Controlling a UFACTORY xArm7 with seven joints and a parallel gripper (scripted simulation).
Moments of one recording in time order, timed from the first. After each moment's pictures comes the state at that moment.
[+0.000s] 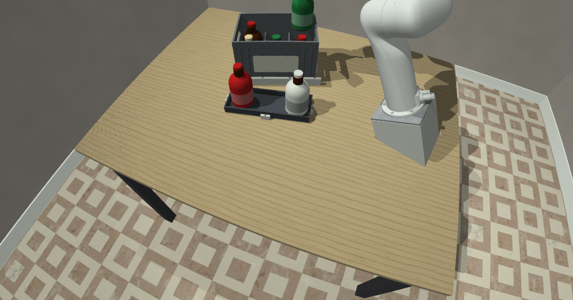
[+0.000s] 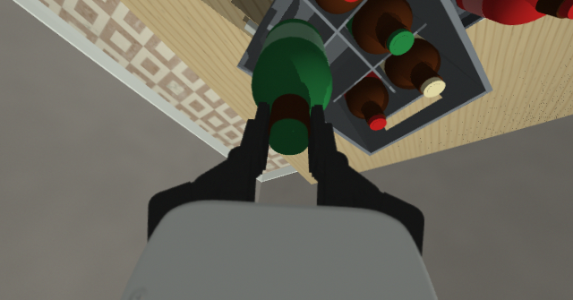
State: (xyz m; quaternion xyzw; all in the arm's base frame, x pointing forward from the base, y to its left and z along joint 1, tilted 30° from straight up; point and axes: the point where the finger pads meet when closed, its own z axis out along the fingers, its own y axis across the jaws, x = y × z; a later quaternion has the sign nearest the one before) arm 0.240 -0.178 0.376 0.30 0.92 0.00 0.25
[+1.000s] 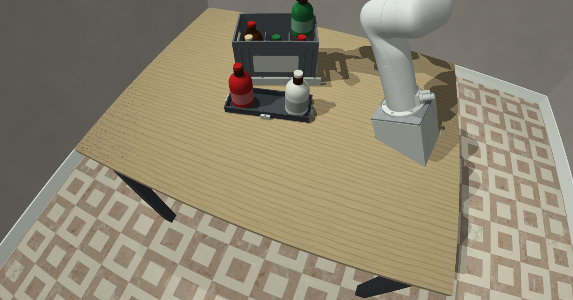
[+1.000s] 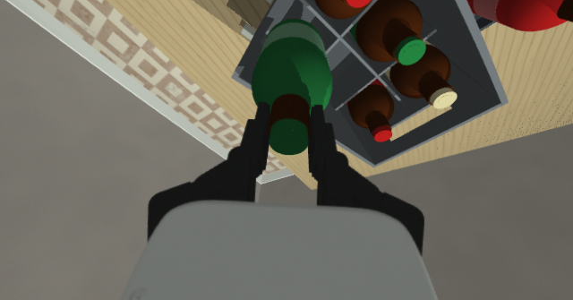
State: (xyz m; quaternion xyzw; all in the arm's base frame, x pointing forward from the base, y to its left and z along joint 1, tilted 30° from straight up) arm 0.252 -0.182 0.353 0.30 0.92 0.00 0.25
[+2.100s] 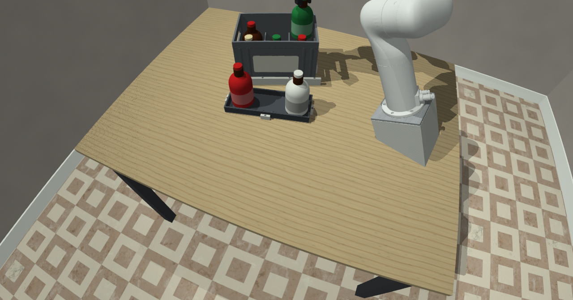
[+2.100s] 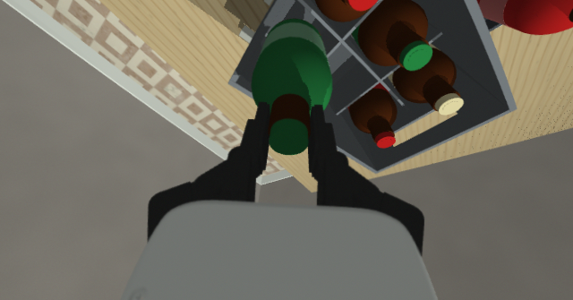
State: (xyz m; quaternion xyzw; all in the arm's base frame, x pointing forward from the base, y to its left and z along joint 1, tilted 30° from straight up) arm 0.258 -0.184 0.342 0.30 0.92 0.00 0.25
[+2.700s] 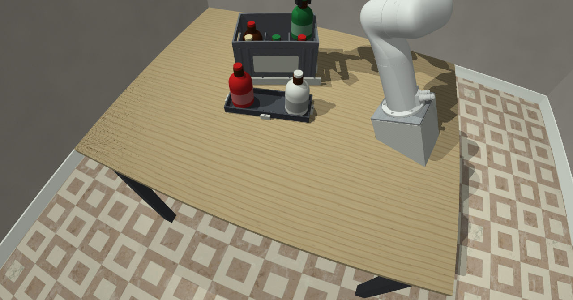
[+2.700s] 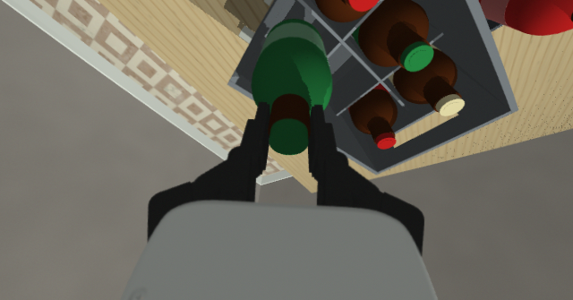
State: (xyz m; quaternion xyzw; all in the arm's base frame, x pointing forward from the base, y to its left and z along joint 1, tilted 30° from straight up) arm 0.259 -0.184 0.340 0.30 0.92 0.00 0.25
